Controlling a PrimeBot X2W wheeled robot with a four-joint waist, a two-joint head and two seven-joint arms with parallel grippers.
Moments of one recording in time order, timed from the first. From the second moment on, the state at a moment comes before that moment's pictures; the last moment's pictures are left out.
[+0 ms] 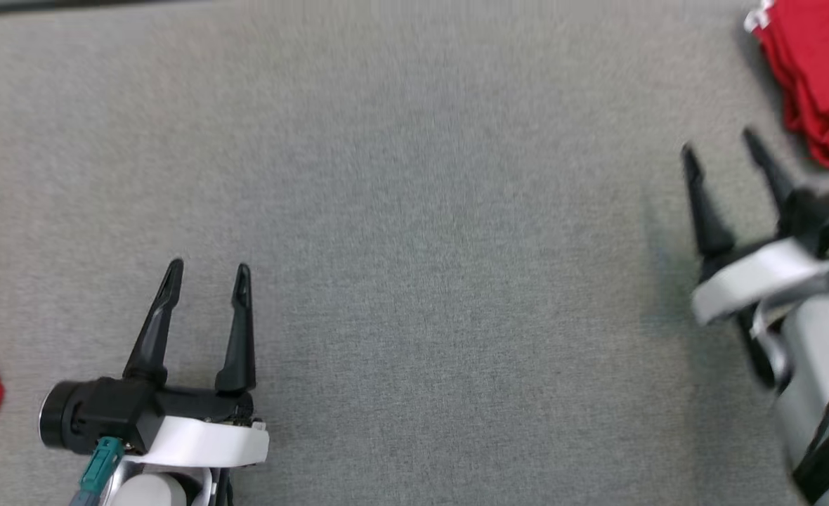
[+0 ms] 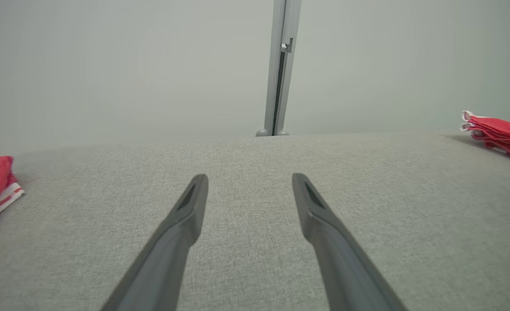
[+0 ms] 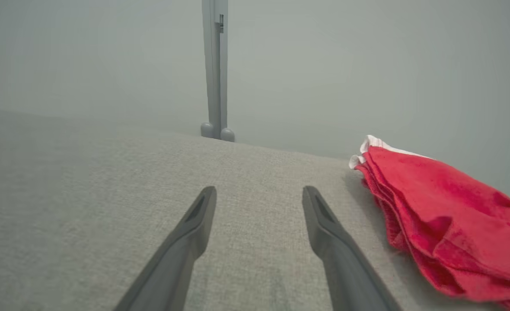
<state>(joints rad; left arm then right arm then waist) -0.07 0.05 -0.07 -0.04 -0.13 -0.03 -0.26 -0.63 -0.34 0.29 0.58 0.26 0.13 -0.26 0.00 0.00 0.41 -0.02</state>
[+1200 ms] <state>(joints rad) 0.22 0.05 -0.03 0.08 -0.11 0.04 -0.26 0.07 -0.05 0.16 0.15 0.11 0.13 -0.26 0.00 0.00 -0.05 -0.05</state>
